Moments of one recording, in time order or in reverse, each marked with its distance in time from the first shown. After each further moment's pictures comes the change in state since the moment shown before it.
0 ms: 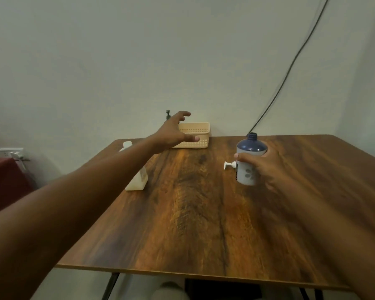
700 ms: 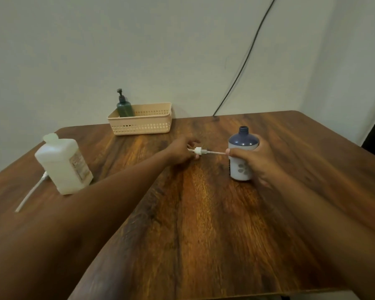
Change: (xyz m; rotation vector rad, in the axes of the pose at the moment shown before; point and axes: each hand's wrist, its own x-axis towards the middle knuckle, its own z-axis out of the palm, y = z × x) left_hand 0.074 -0.028 0.193 0.166 -0.292 -0.023; right_hand 0.035 0.055 -0.082 -0.067 0.067 0.081
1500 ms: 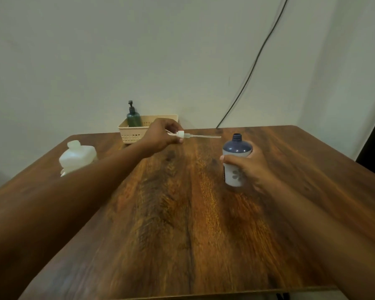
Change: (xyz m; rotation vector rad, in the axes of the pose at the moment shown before) left_hand -0.058 0.005 -0.103 -0.190 0.327 0.090; right_hand -0.018 -0.030 0.024 0.016 -0.062 -0.052
